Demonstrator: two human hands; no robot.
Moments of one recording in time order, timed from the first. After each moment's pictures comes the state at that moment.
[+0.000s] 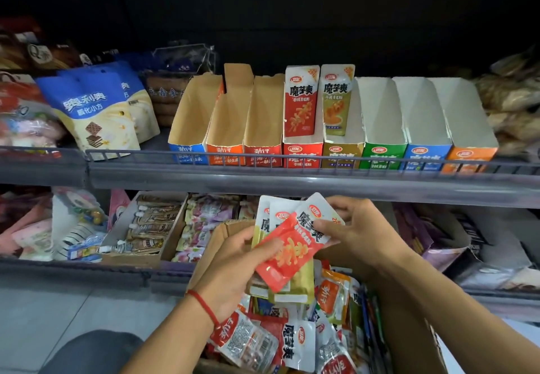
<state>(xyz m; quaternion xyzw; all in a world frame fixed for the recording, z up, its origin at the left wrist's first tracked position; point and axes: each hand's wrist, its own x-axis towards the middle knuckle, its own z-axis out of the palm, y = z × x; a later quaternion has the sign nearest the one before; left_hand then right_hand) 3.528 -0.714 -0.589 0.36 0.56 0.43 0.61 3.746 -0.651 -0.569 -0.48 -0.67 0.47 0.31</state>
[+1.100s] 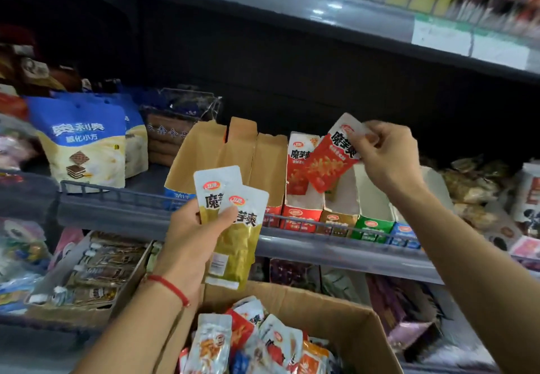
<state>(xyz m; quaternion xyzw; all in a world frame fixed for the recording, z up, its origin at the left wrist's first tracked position) 3.468 -0.641 -0.514 0.35 0.51 0.62 0.48 3.726 -0.541 -0.400 -0.53 -0.68 0.06 0.50</state>
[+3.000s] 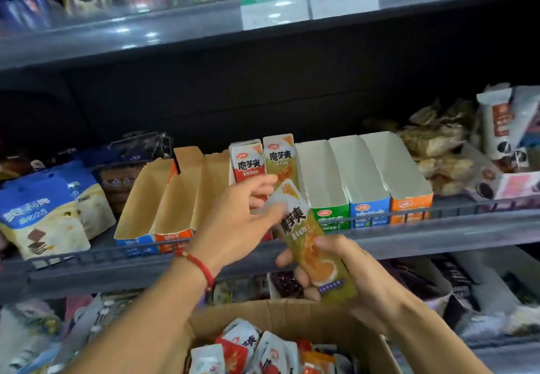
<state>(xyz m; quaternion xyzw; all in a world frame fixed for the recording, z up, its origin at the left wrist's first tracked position) 3.607 -0.618 -0.440 0.73 0.55 0.34 0.21 3.794 -0.637 -0.522 -0.32 -0.48 0.70 0.42</state>
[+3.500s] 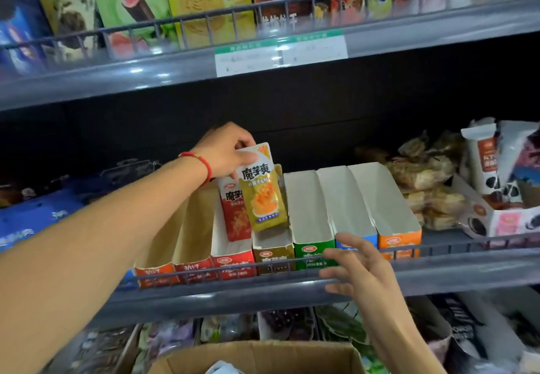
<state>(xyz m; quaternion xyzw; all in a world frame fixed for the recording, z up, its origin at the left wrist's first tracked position) 3.614 -0.486 -0.340 0.78 0.57 0.23 0.04 3.832 -0.613 -0.518 -0.48 -0.40 0.50 0.60</state>
